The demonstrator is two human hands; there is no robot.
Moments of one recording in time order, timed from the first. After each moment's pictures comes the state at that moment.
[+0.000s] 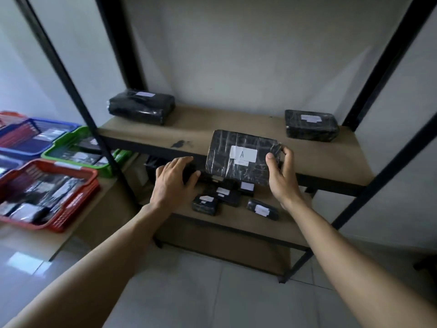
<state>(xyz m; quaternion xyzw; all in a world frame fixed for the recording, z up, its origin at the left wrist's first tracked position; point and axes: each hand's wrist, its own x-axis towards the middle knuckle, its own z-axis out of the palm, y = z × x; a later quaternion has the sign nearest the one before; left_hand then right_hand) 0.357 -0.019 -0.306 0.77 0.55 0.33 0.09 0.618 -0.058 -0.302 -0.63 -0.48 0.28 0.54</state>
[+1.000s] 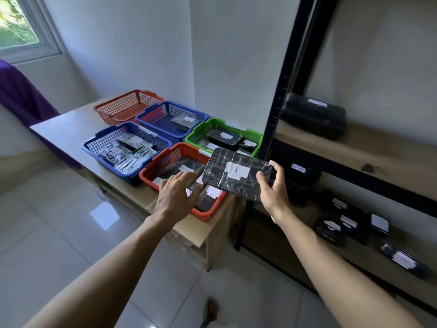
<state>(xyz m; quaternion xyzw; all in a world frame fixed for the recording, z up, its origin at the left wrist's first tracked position) -0.128 0.016 -0.348 0.66 0.67 0.32 0.09 0.118 0.059 -0.353 -0.61 -0.53 0.38 0.46</state>
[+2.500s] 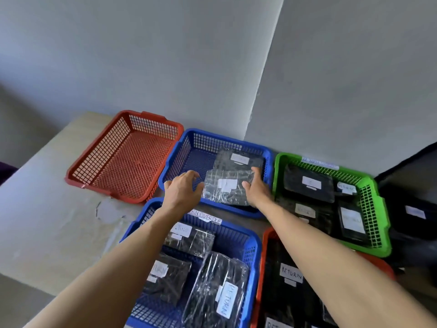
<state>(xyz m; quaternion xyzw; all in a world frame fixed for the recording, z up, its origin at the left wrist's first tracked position) -0.487 0.529 -0.421 0.71 0.64 0.16 0.26 -0.270 0.527 -0.456 -0.80 -0.47 0.34 0.16</state>
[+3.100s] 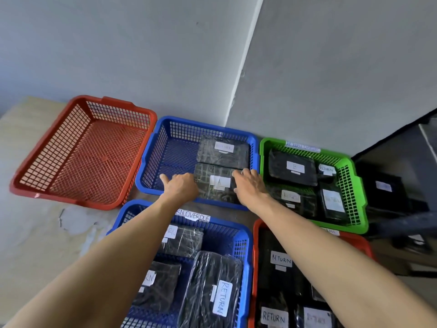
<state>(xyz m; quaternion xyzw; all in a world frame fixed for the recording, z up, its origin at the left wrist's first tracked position) -0.447 0.576 -0.478 0.73 0.61 -0.10 0.28 -0.262 0.525 -0.466 -0.75 -0.64 0.11 -0.14</state>
